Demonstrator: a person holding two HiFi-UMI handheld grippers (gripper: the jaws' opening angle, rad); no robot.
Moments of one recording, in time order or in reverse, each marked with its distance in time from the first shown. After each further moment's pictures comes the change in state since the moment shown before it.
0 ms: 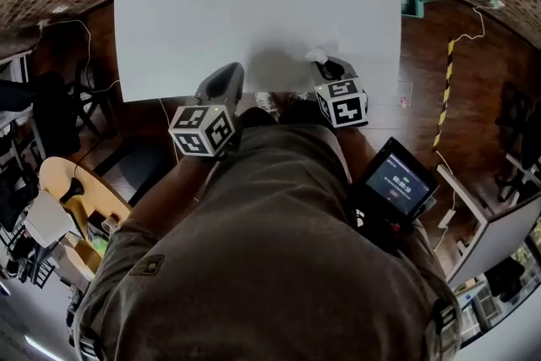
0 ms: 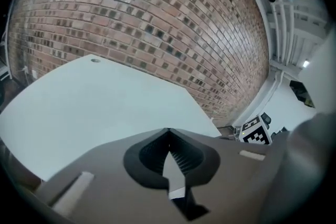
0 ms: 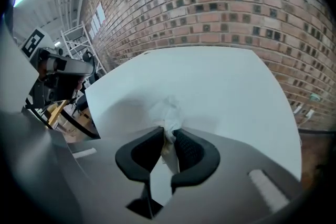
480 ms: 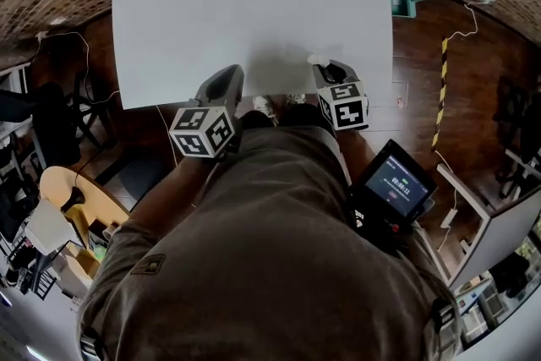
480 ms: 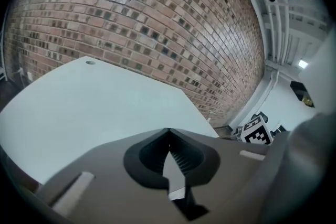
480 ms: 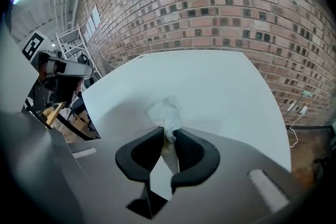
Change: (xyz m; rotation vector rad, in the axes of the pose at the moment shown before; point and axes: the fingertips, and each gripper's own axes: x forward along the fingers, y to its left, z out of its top) left arm 0.004 -0.016 0.005 0.023 -0.014 -0.036; right arm -0.022 -0.017 -0.003 0.039 -0.022 -0.052
